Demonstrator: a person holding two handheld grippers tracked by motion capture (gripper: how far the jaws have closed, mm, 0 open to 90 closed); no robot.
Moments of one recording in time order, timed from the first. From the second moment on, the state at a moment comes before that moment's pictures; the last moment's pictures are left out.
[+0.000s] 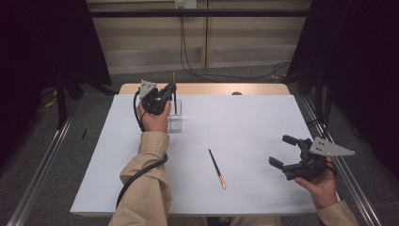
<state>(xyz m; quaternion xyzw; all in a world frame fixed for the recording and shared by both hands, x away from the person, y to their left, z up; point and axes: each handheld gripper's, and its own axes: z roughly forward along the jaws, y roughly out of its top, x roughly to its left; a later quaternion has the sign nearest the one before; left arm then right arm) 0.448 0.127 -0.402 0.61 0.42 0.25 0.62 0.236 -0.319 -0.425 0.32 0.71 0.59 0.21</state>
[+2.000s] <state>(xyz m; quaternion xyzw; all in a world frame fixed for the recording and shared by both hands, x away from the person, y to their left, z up) 0.439 0.127 -0.420 0.62 0.42 0.24 0.61 0.236 -0.317 -0.424 0.31 0.71 0.59 0.21</state>
